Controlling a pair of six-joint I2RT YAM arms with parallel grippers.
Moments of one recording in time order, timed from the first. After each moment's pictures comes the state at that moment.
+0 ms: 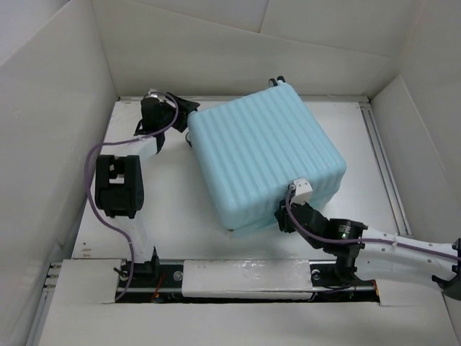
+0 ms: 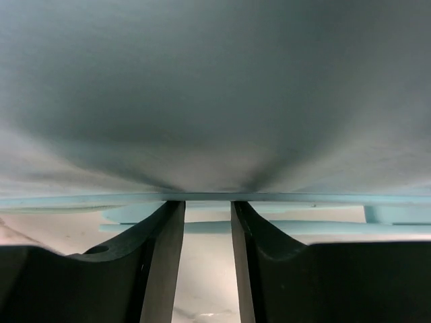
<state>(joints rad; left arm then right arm) -0.07 1.91 1.30 0.32 0.43 -1.17 1.21 0.79 0.53 -0.38 0.67 0.64</state>
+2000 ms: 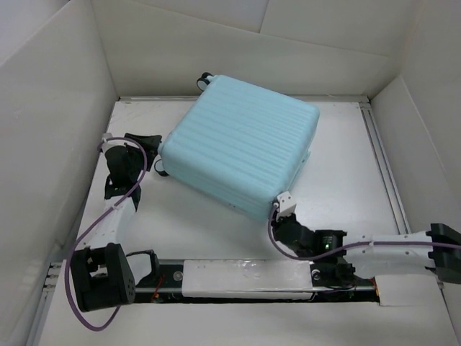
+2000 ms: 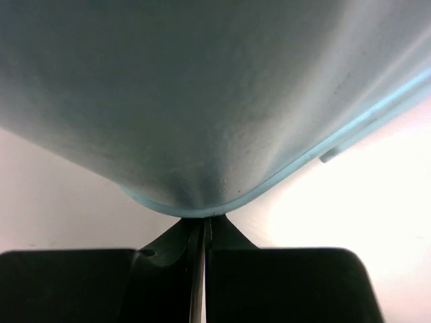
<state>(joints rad) 0.13 1.11 0.61 0.22 0.20 -1.09 1.36 0.98 0.39 0.01 0.80 0.46</state>
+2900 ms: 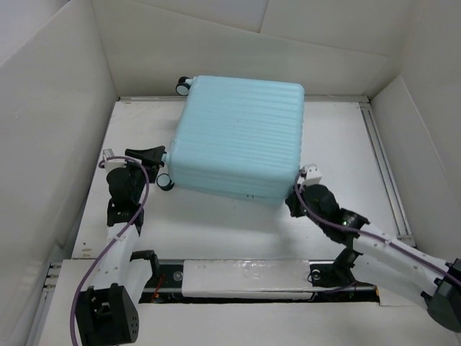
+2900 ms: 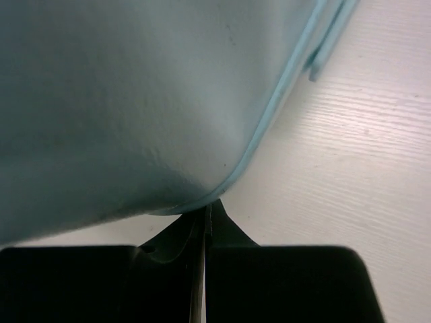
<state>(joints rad) 0.10 0.83 0.40 0.27 0.22 -1.19 0.80 0.77 0.40 -0.13 0.29 0.46</state>
